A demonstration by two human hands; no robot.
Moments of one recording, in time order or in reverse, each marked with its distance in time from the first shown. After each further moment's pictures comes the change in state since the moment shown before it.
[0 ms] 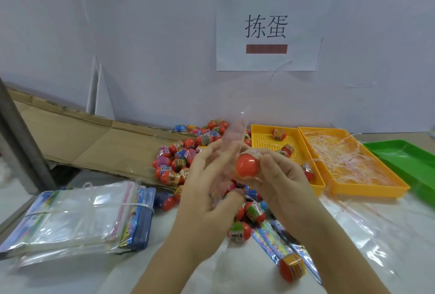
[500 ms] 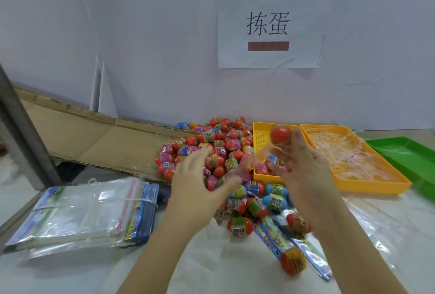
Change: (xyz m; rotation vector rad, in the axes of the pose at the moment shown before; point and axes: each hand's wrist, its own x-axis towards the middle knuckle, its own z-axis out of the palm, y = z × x) left_hand 0.013 -0.035 -0.011 0.504 -0.005 -0.245; right_hand 0.006 0.001 -0.025 -0.062 0.487 0.021
